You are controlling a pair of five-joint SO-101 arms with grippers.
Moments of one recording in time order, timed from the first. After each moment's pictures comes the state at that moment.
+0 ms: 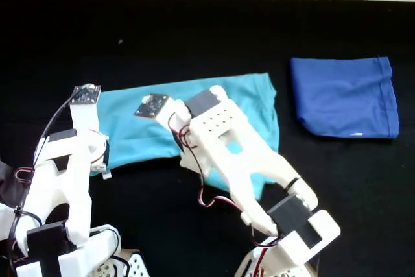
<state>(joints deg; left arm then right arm) -21.6 -11.6 55.7 41.3 -16.0 -40.4 1.4 10.0 88.7 29.7</state>
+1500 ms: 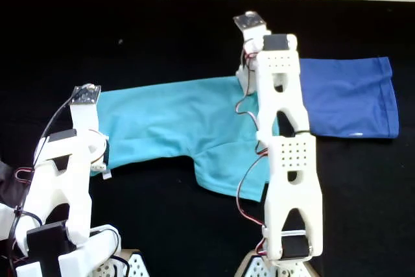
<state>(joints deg) -21.6 -11.6 55.7 41.3 -16.0 -9.1 60.9 -68.9 92.7 16.7</state>
